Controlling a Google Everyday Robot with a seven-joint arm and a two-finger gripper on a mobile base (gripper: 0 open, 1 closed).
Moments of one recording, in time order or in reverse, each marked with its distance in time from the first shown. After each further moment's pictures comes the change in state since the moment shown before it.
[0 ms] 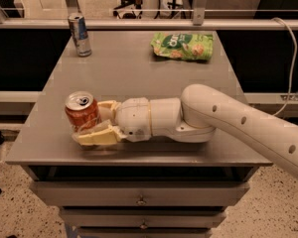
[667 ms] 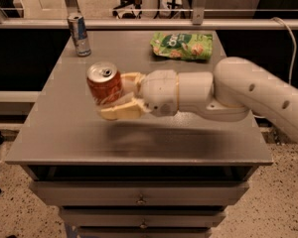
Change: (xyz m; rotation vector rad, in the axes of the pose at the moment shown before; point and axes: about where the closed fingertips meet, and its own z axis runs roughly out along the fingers) arm -0.052 -0.029 -0.060 0.114 0.033 -0.098
